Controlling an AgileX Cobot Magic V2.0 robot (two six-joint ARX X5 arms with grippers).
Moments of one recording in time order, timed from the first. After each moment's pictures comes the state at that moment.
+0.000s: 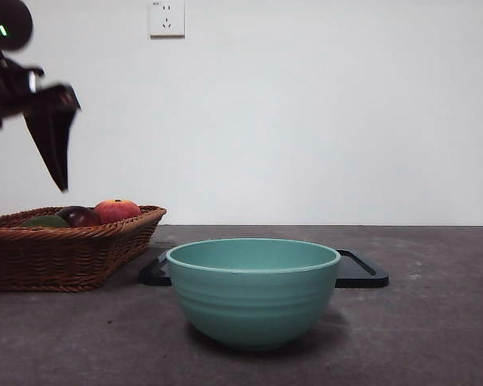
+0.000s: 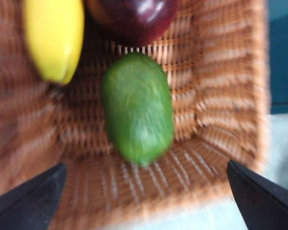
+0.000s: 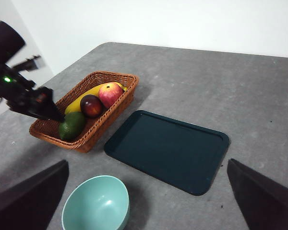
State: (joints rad) left arm -0.12 1.60 1.23 -0.89 0.23 -0.12; right arm 0.16 0.54 0.91 -0.71 -0.47 0.10
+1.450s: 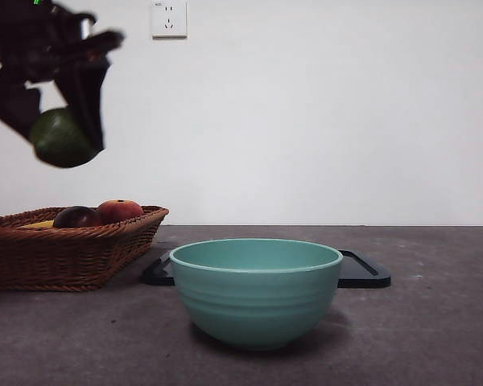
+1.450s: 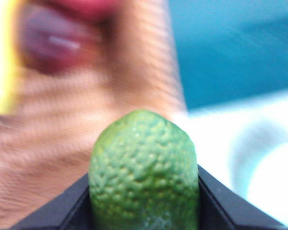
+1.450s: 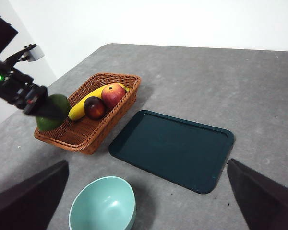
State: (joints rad) left arm -0.35 1.48 1.30 -0.93 0.17 -0.17; right arm 0.16 0.54 0.91 -0.71 -0.47 0.14
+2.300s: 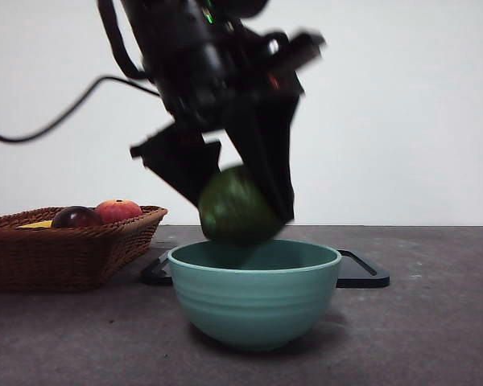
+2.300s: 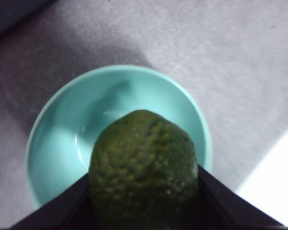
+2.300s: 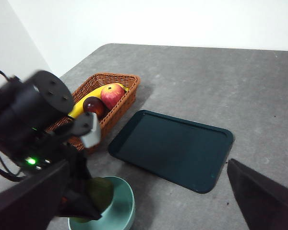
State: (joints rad) left arm -0.86 1.71 1.30 -0.78 0.22 -0.20; right arm 0.16 0.54 0.91 -0.72 -0.47 0.14
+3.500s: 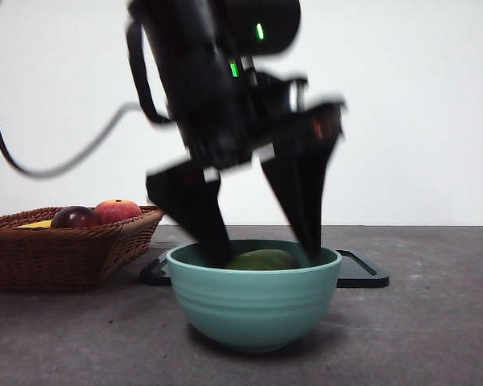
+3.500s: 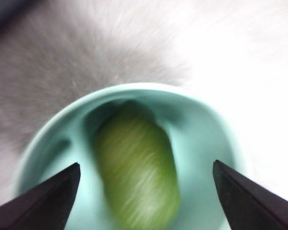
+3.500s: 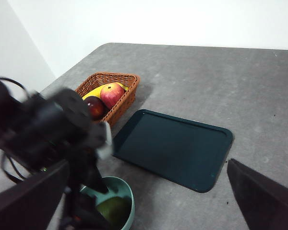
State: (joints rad) left arm -0.89 1.77 1.31 -0.75 0.16 -0.20; right arm 0.16 0.54 0.91 -0.72 -0.47 0.14
